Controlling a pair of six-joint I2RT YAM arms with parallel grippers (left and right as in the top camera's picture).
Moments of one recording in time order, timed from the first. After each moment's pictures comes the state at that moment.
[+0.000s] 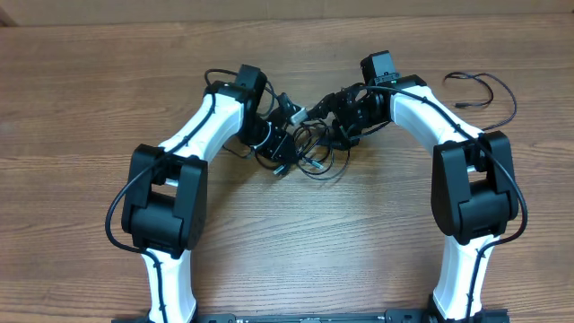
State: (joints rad) left arm -0.30 2.12 1.55 -0.92 0.68 0.37; right arm 0.23 2.15 1.54 -0.69 -0.94 0.88
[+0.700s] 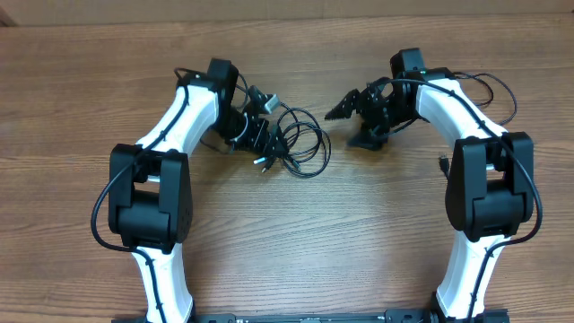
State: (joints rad) left arm -0.19 2.12 1.60 -1.03 0.69 0.22; right arm 0.12 2.14 1.58 -0.88 -0.79 0.58
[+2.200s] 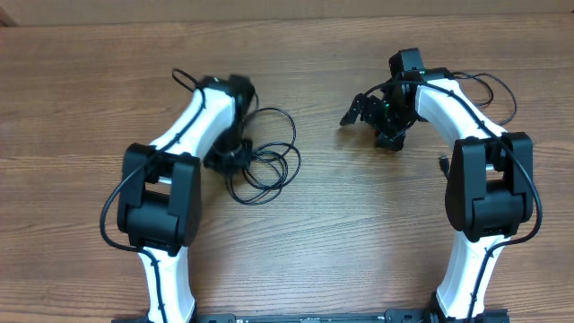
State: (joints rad) left arm -0.25 2.13 1.62 -1.27 -0.06 -0.25; right arm 0.12 2.14 1.58 -0.88 -0.45 0.54
